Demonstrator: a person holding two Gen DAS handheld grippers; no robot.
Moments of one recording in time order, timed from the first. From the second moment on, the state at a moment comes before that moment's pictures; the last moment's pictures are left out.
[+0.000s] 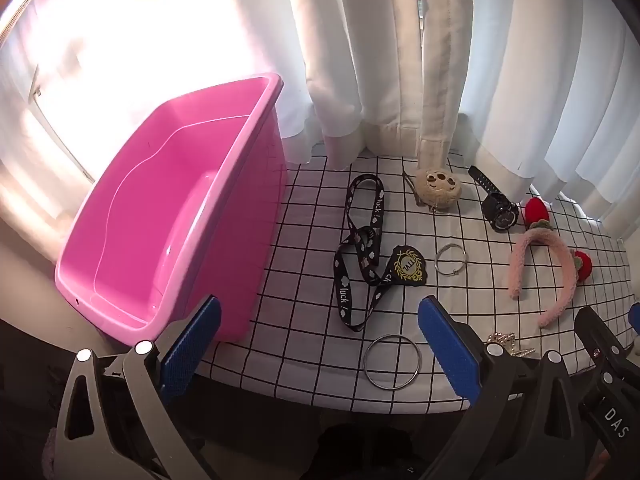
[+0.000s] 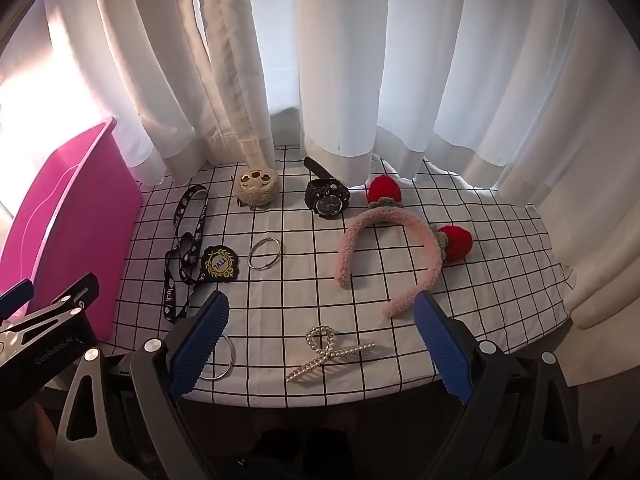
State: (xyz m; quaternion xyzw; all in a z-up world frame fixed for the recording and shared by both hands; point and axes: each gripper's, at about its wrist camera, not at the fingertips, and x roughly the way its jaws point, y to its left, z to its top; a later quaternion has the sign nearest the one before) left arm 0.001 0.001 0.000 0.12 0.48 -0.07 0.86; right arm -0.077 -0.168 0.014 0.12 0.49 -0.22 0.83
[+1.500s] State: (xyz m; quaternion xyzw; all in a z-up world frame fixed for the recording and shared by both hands) left arm -0.005 0.008 0.007 0.08 0.47 -0.10 0.87; right arm -0.081 -0.170 0.010 0.13 0.50 -0.21 0.83
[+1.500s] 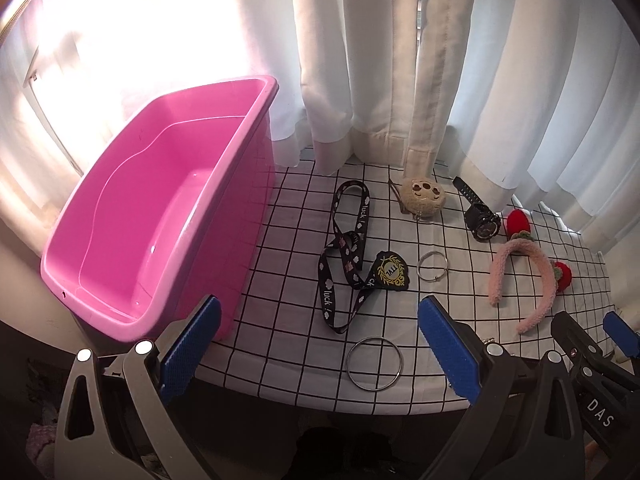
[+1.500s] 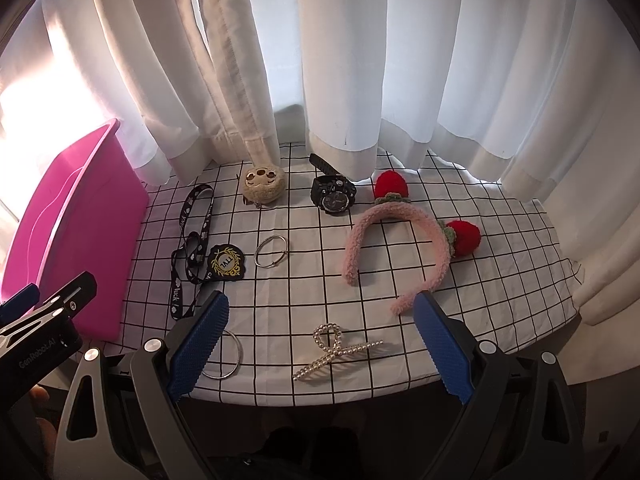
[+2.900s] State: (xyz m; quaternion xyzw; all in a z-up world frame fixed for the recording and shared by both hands) left arm -0.004 -0.014 -0.161 0.12 0.58 -0.10 0.80; right arm -0.089 -0.204 -0.148 0.12 0.61 -0.19 0.76
